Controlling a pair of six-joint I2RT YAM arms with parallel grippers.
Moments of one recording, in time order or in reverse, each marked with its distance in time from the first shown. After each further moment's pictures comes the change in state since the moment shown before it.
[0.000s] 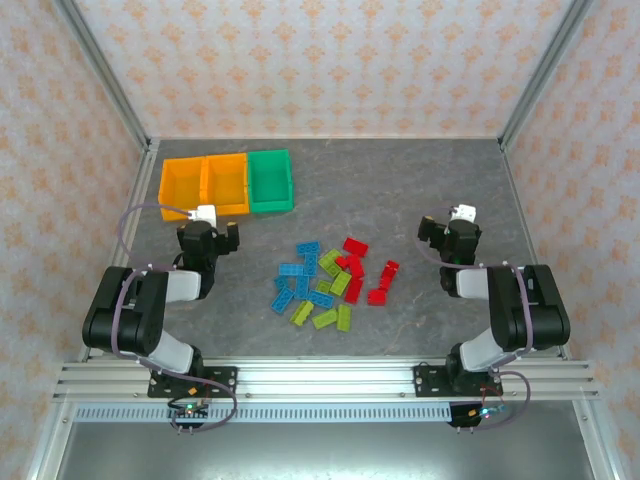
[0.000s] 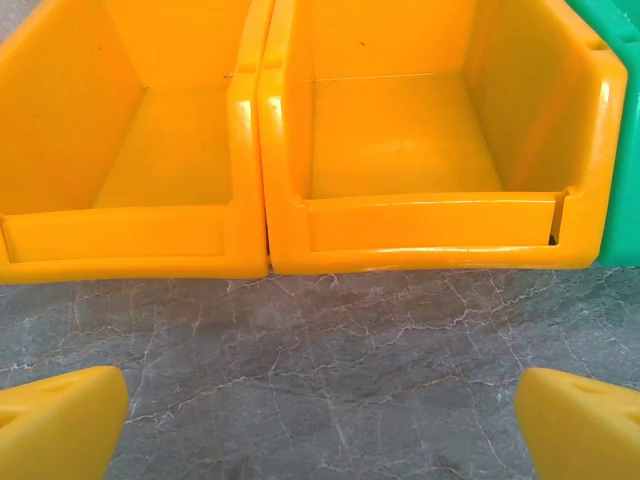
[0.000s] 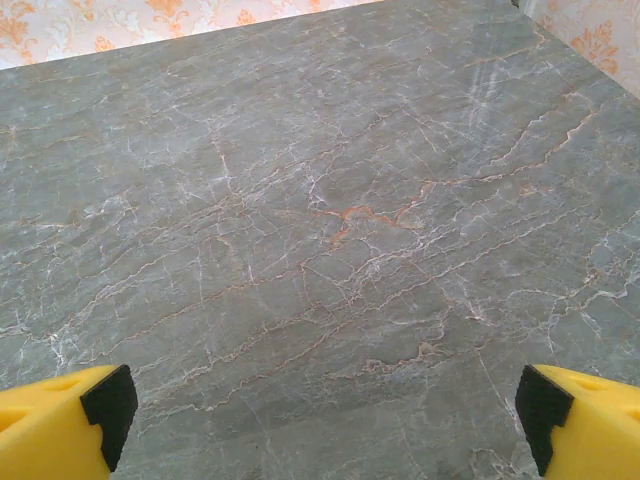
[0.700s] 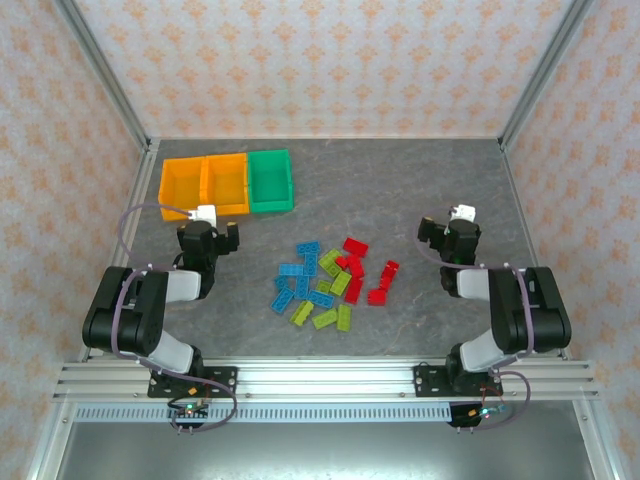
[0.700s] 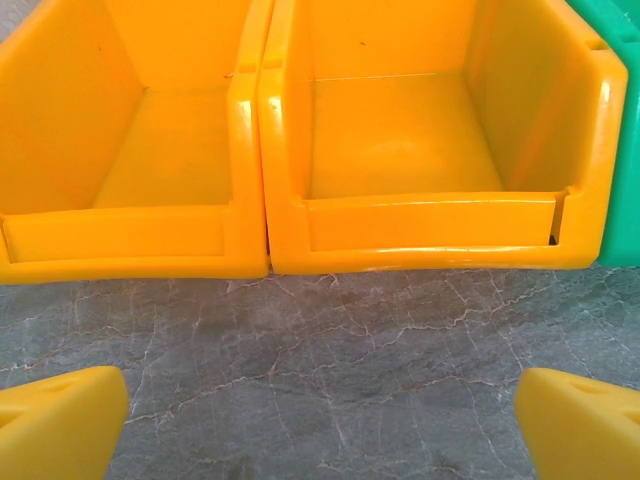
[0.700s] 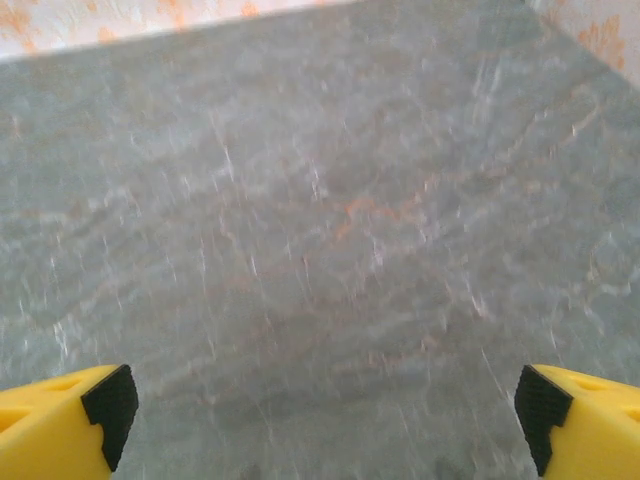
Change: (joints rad) left arm -0.005 -0.007 0.004 -0.016 -0.002 0.002; right arm 0.003 -0.046 0.013 -0.092 -0.003 -0.001
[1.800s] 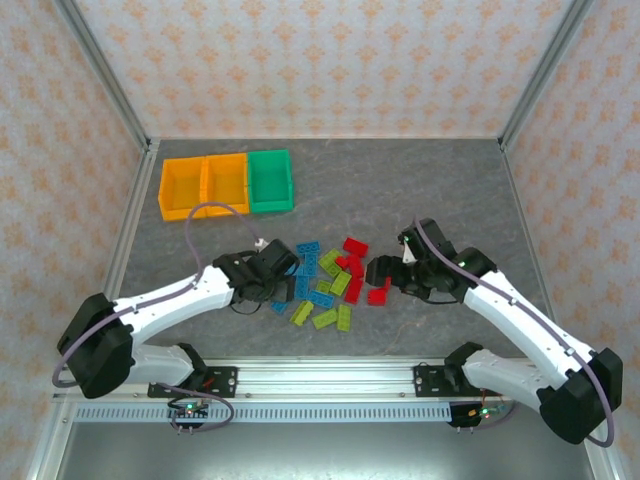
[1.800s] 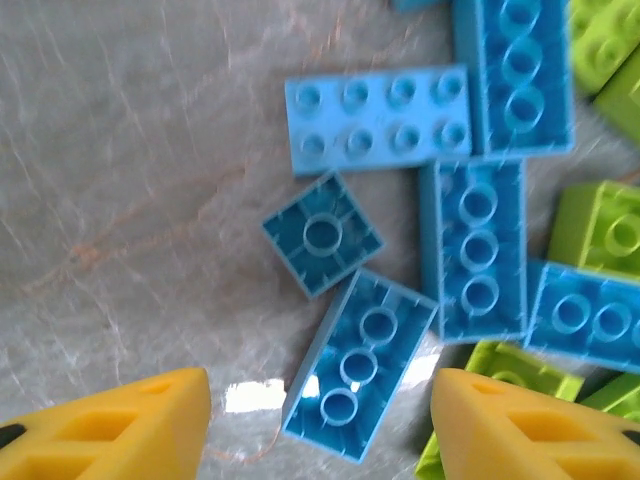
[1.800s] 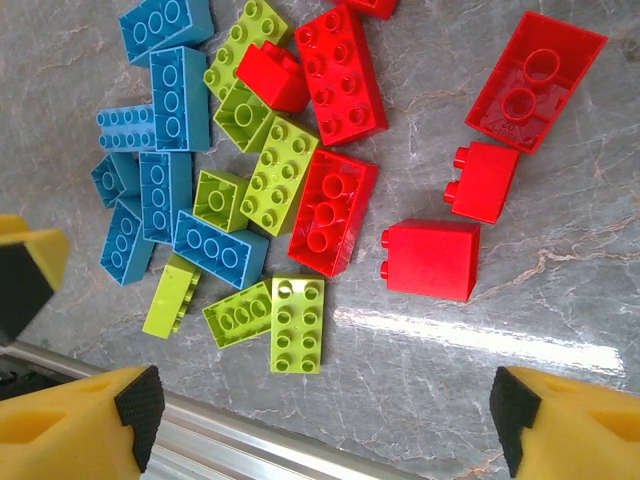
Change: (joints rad) left arm -0.723 -0.203 0.390 -1.356 0.059 -0.639; right arm 0.537 -0.457 0.433 -1.467 -0.411 0.555
